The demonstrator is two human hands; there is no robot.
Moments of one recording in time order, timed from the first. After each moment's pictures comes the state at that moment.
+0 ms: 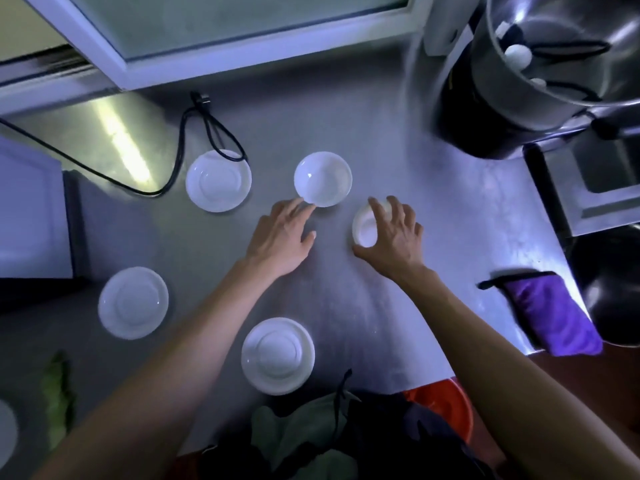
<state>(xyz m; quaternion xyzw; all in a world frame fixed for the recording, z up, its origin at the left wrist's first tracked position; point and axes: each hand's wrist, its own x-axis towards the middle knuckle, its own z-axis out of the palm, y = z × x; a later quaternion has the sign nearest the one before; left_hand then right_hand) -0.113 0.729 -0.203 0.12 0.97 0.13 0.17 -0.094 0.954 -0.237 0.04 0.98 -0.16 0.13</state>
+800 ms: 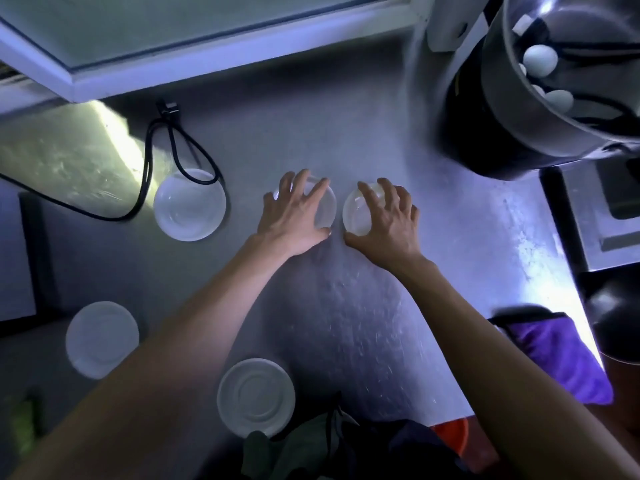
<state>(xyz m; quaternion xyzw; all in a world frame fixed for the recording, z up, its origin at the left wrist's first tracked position) -0.217 0.789 -0.237 0.13 0.97 0.04 0.19 -0.183 0.977 -0.264 0.01 0.98 -0.19 0.10</state>
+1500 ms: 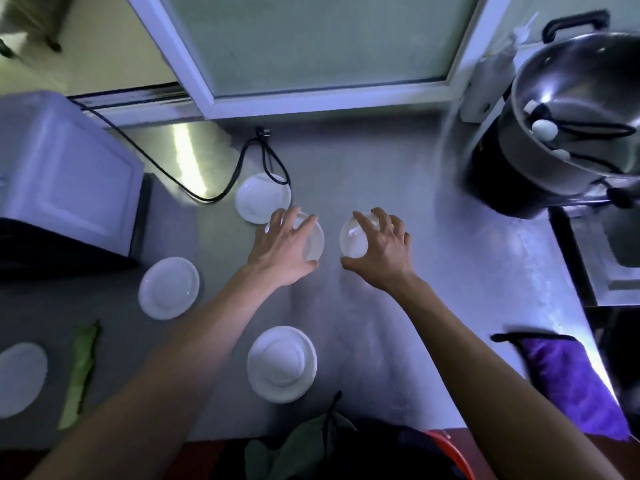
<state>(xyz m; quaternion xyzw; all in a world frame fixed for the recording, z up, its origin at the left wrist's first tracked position) -0.092 0.710 -0.160 0.04 0.99 0.03 0.13 -0.115 0.917 -0.192 -0.09 0.96 -0.23 0.11</state>
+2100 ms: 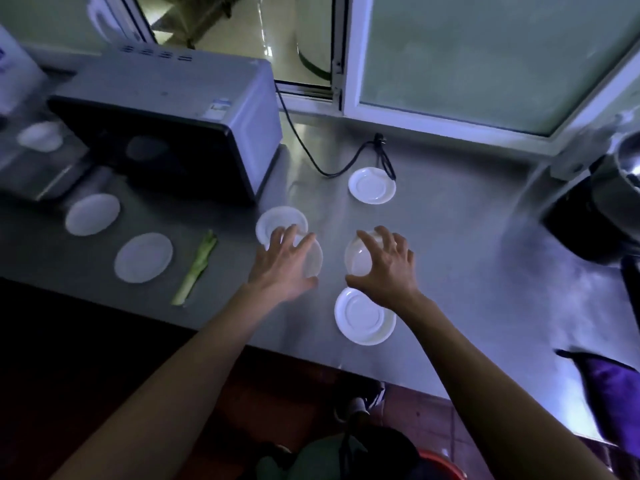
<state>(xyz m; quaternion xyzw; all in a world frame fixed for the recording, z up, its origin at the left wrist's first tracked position) 0.147 0.566 -0.135 -0.11 0.99 0.07 0.06 0.064 0.771 -0.136 -0.25 0.95 -0.18 0.08</state>
